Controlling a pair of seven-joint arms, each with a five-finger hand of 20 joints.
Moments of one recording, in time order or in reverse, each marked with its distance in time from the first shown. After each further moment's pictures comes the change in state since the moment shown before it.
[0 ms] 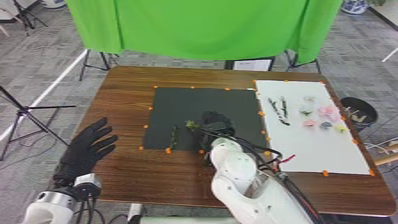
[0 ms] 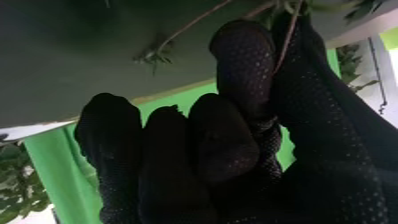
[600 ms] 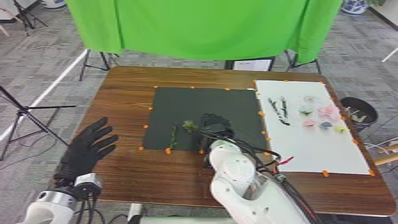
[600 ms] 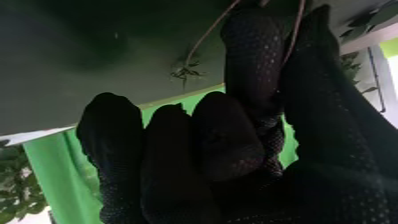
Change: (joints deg) left arm -0.4 0.0 0.2 0.3 0.0 -0.2 0.0; right arm -0.5 -0.6 0.1 0.8 -1.4 -0.5 -0.5
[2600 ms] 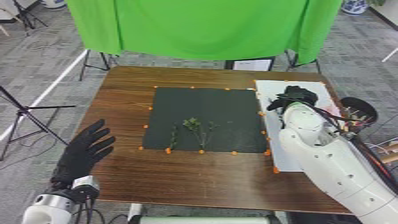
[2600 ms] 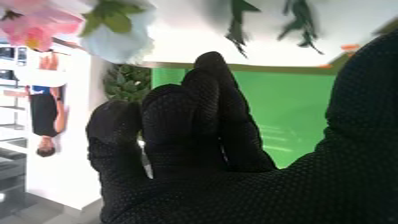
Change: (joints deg) left arm 1.4 -0.6 -0.9 -0.1 0.0 0.0 0.6; right arm 14.0 20.8 7.6 11.3 9.4 -6.0 7.4
